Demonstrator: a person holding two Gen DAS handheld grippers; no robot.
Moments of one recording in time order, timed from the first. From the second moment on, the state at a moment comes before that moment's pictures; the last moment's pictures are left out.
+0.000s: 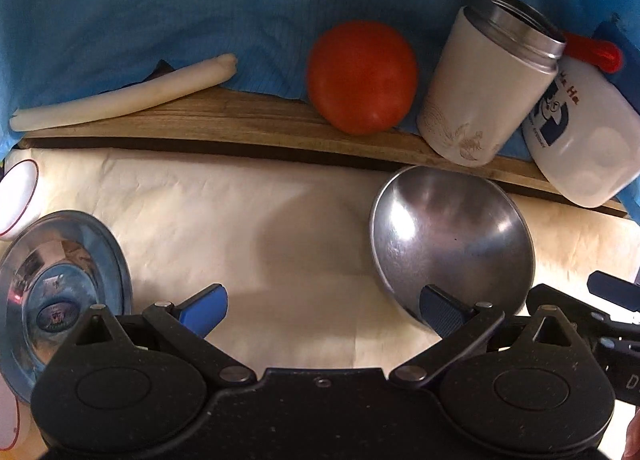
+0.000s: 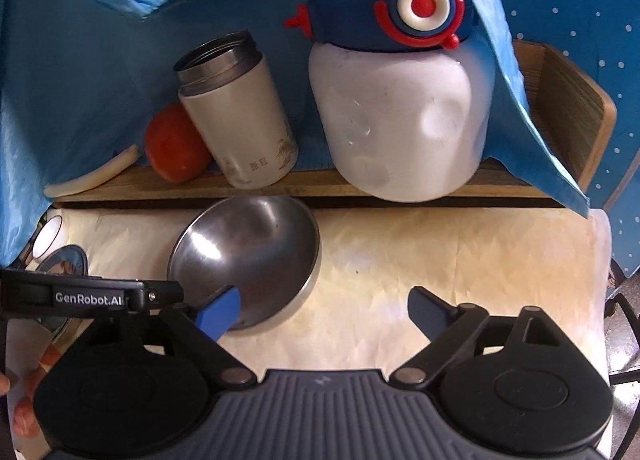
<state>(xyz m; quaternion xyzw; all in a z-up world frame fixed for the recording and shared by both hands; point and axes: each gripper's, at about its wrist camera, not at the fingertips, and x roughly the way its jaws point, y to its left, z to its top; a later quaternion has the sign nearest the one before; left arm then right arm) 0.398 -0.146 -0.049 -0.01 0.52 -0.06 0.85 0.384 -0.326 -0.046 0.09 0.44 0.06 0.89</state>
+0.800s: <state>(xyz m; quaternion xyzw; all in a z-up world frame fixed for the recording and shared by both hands) 0.419 -0.152 -0.062 -0.05 0.52 -0.12 0.84 0.408 -0.316 -0.067 0.12 0.47 0.08 0.87</state>
